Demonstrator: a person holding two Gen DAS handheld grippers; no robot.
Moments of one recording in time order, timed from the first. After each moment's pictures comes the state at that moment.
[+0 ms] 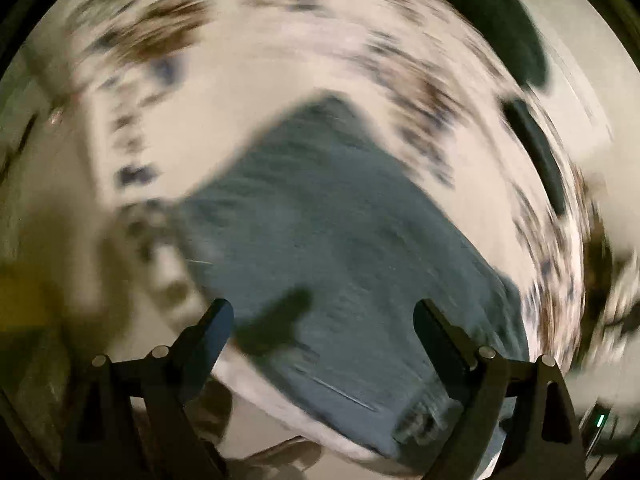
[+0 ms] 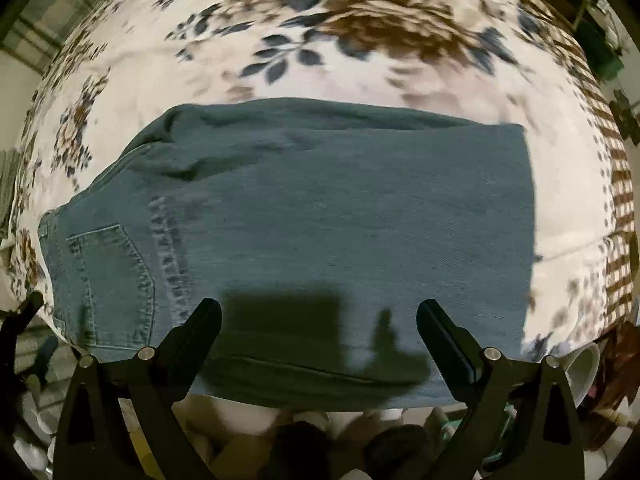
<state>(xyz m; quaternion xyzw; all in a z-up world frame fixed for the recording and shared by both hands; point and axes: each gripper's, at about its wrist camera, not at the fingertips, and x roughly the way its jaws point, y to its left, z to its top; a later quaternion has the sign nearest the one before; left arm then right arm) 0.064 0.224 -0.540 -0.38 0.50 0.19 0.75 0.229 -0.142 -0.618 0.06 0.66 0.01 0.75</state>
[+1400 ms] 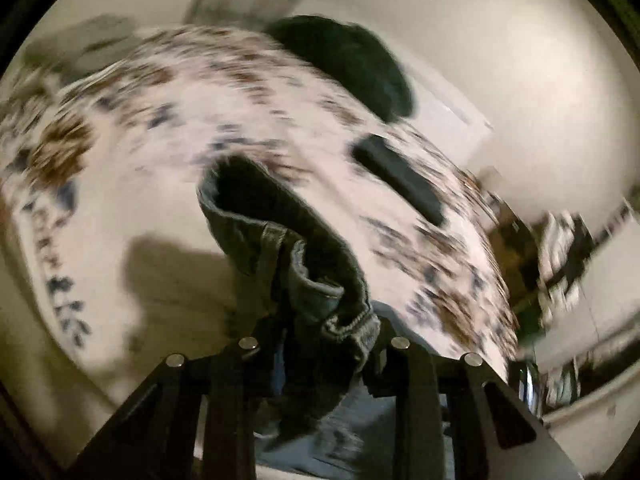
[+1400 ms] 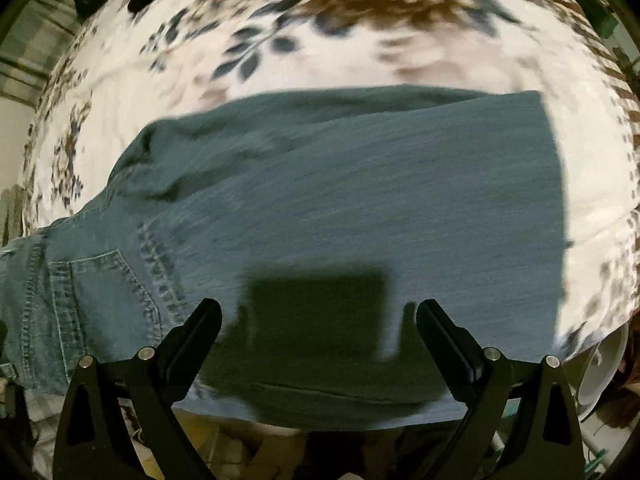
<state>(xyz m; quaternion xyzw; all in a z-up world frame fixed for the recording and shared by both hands) 0.064 0.129 -0.443 -0.27 0.35 -0.01 0.90 0.224 -0.166 -0.652 0.14 0.67 0.01 0.73</state>
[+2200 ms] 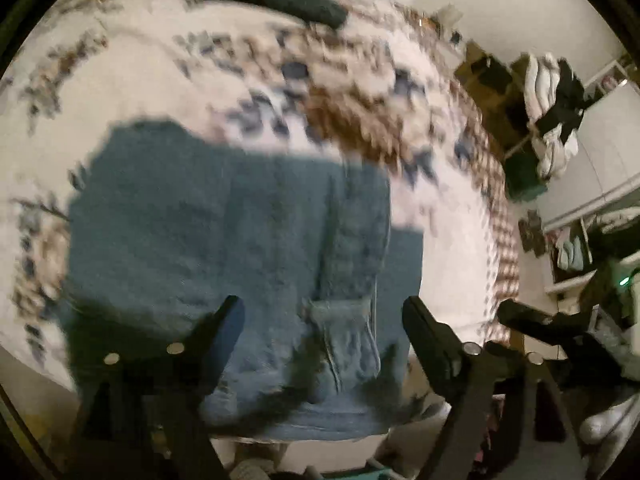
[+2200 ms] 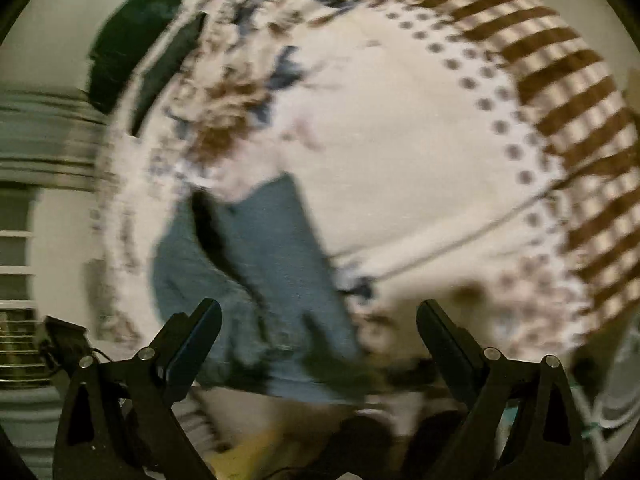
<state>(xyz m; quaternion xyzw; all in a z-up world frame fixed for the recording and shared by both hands) 0.134 -0.124 -0.486 -0.17 0.54 -0.11 0.82 0.189 -0.434 -0.617 0.34 0.61 0.07 0.71</state>
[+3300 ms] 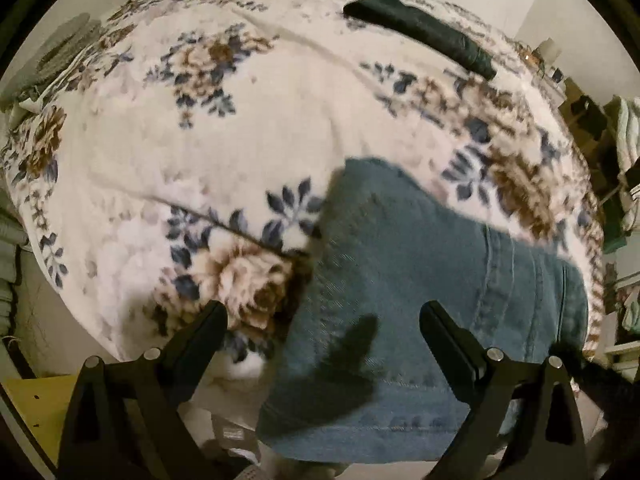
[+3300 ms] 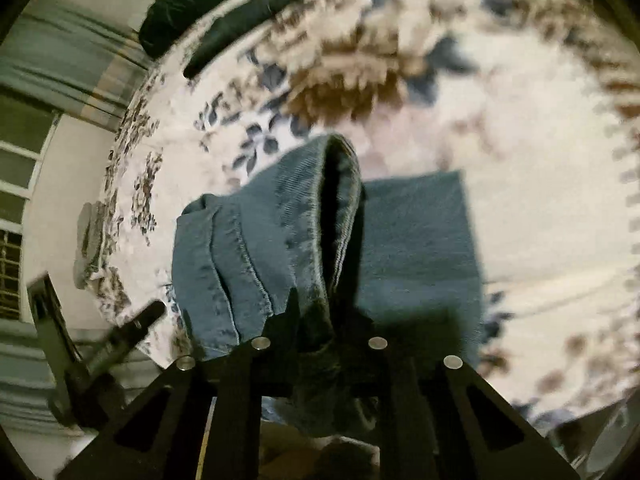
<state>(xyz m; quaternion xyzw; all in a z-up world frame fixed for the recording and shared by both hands) 0.131 0.000 -0.496 -0.16 0.55 0.08 0.82 0.211 -0.290 -0.603 0.21 0.59 0.13 0.77</state>
